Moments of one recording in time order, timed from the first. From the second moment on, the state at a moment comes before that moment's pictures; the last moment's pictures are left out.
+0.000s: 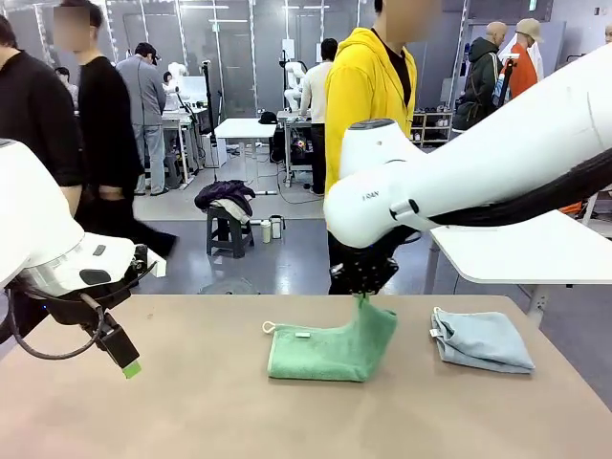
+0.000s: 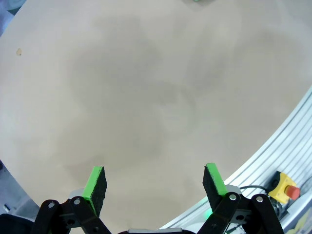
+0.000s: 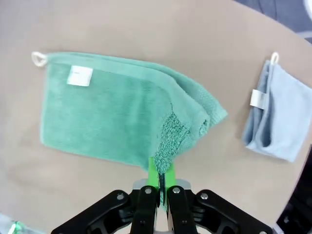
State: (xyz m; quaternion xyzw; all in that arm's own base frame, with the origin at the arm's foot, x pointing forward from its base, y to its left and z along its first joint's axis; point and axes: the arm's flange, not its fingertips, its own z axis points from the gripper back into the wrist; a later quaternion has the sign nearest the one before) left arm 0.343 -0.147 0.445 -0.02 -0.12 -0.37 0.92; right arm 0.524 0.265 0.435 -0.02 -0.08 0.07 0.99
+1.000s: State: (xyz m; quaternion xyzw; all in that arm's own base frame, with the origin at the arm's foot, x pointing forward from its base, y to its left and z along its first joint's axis) left arm 0.343 -0.147 0.445 -0.02 -0.12 -0.37 0.92; right arm 0.565 0.361 0.376 0.05 -0.03 0.07 1.00
